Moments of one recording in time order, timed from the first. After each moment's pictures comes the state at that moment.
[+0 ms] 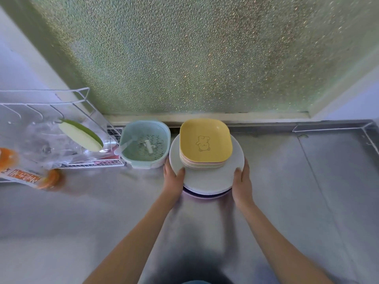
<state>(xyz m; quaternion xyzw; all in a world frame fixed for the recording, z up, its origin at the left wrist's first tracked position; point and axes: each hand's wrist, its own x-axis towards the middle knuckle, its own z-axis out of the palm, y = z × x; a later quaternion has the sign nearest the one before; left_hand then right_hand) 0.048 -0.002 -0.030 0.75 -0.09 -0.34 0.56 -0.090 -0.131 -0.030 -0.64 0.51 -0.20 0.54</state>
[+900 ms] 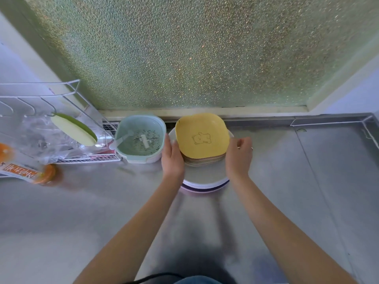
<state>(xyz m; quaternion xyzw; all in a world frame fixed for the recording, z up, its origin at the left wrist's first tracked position) 0.044 -0.038 0.022 0.74 0.01 -0.28 0.61 -0.043 -0.148 0.026 -0.60 0.58 -0.30 0.47</state>
